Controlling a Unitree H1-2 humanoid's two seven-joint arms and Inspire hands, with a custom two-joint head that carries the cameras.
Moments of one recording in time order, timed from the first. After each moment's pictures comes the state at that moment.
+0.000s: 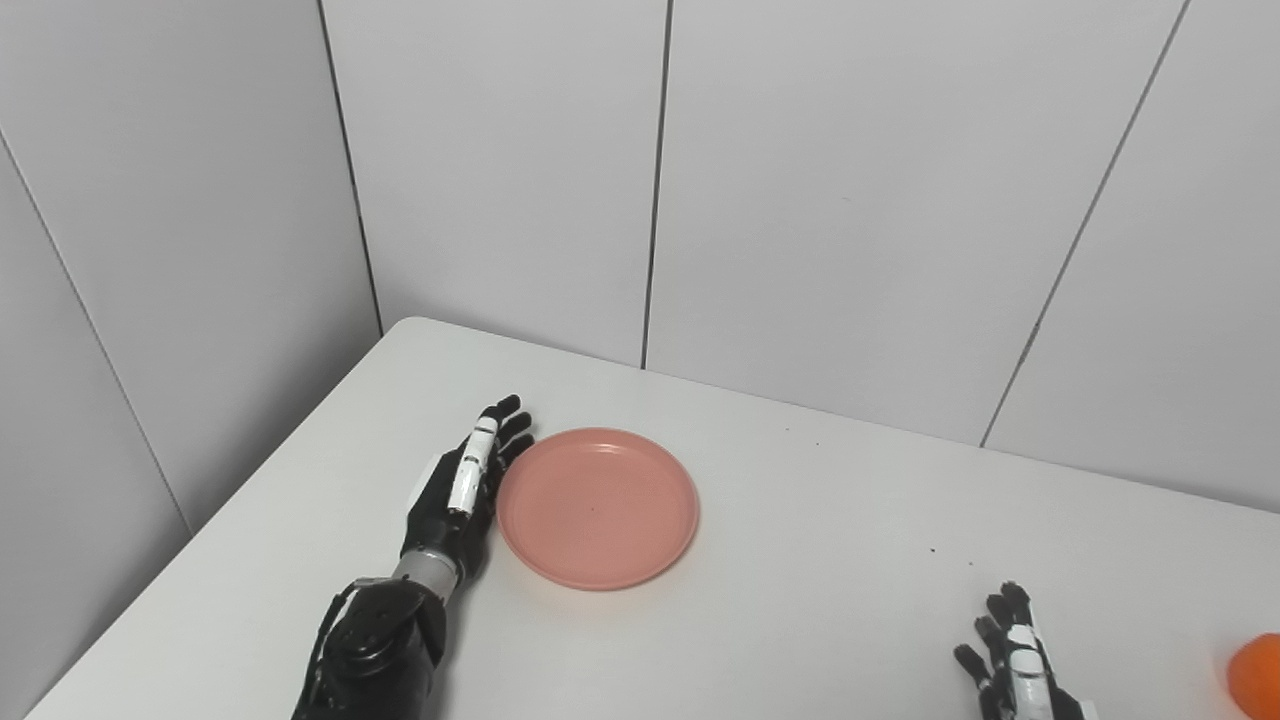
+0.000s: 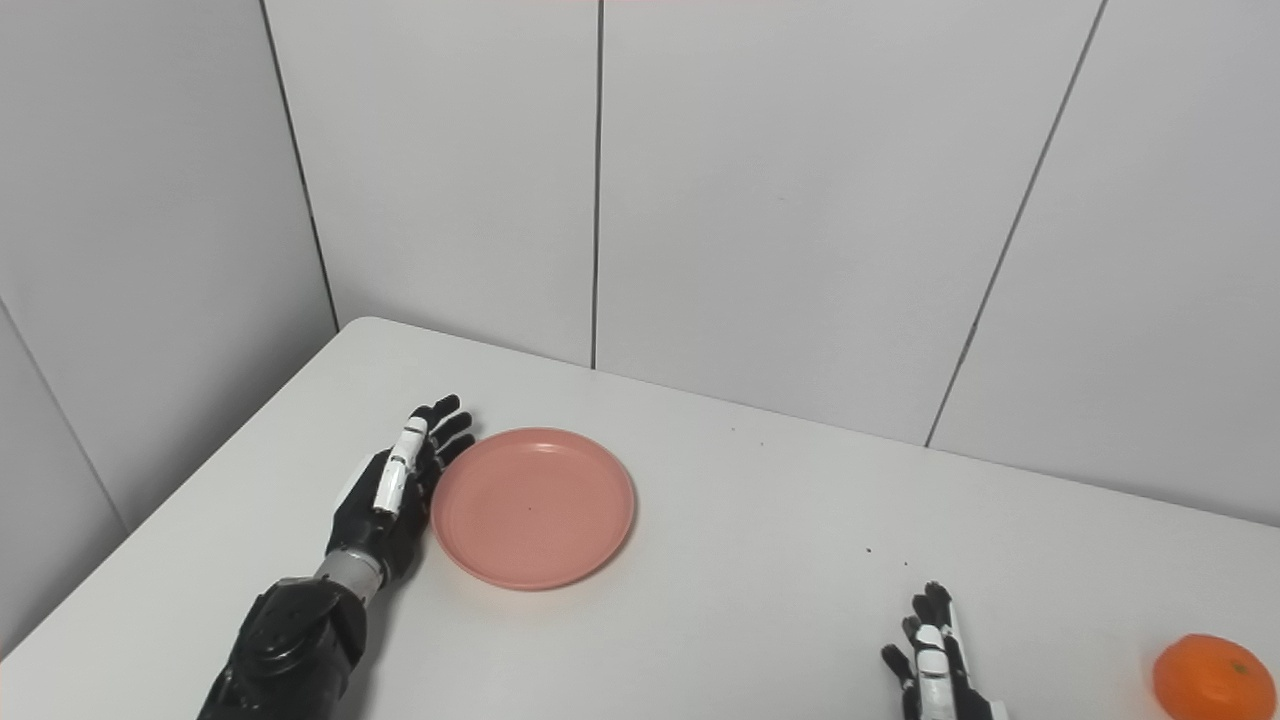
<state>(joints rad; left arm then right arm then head) -0.27 0.14 0.18 0.05 -0.28 0.29 0.00 0.00 0.03 0.05 -0.18 0.08 0.14 0.03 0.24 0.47</state>
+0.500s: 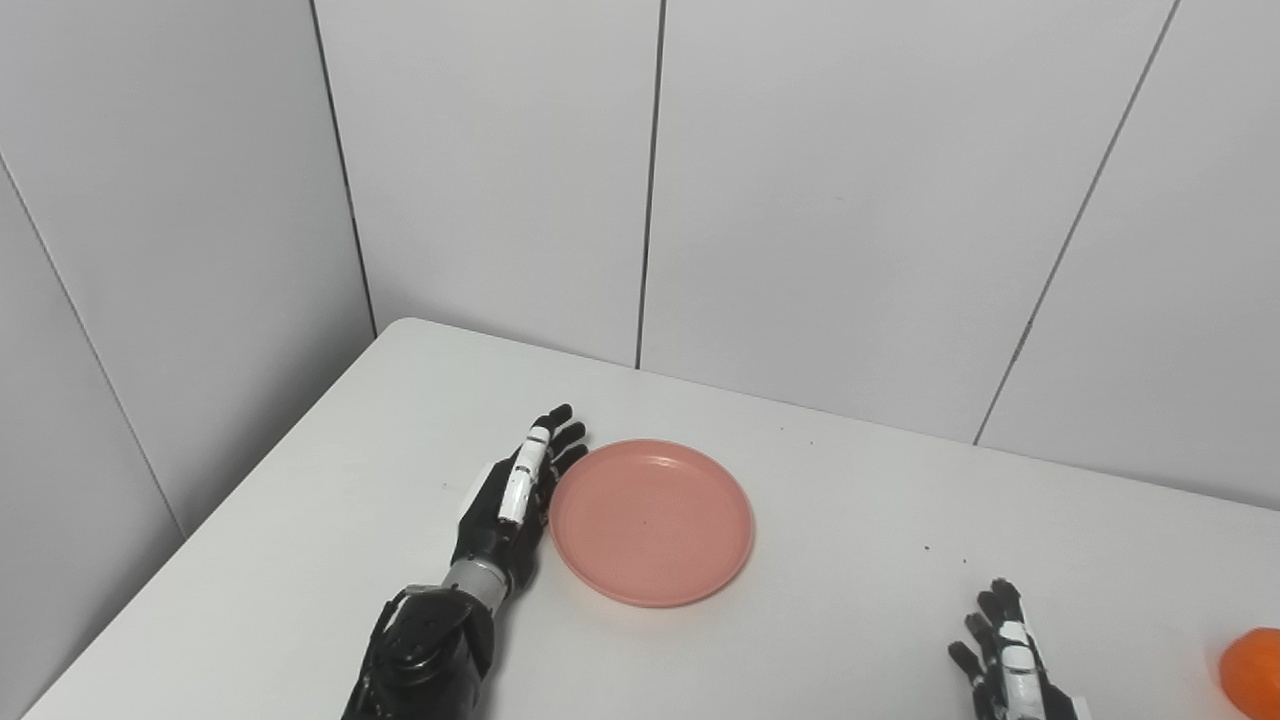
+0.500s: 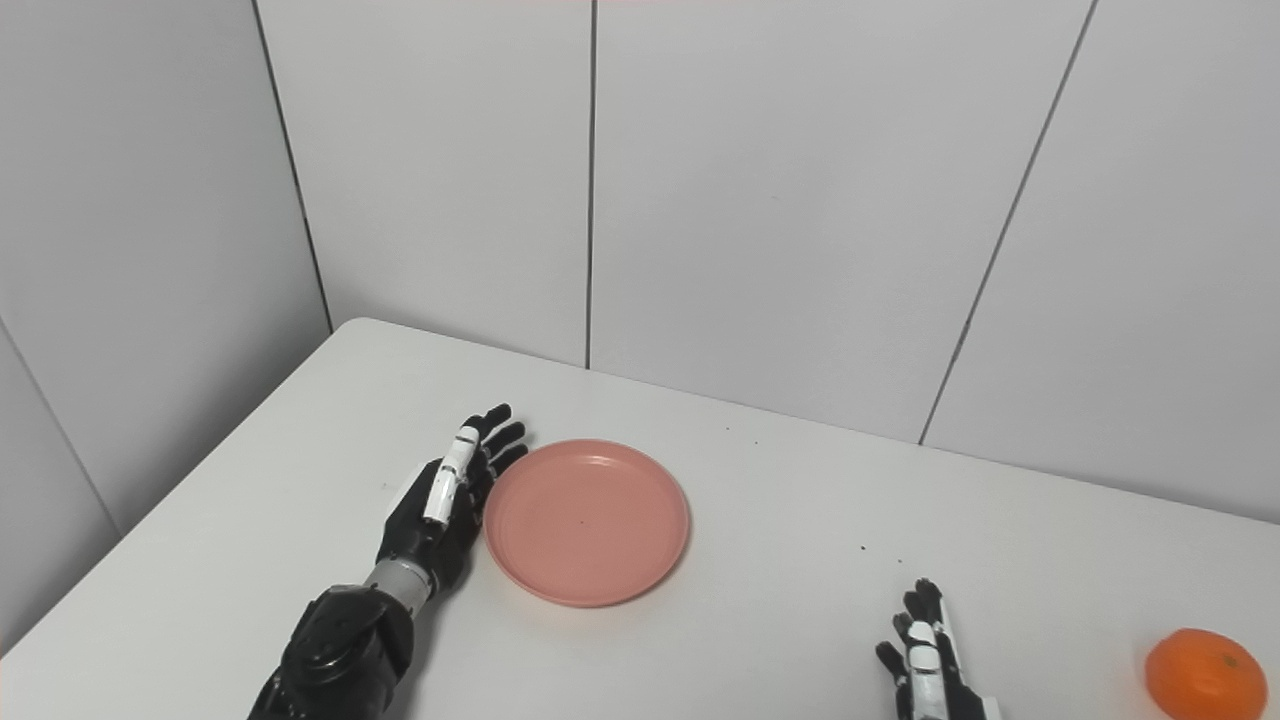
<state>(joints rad) -0.28 0.08 0.11 0.05 -0.27 0.29 0.00 0.00 0.04 0.05 -0.18 0.07 0.14 0.02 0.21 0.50</state>
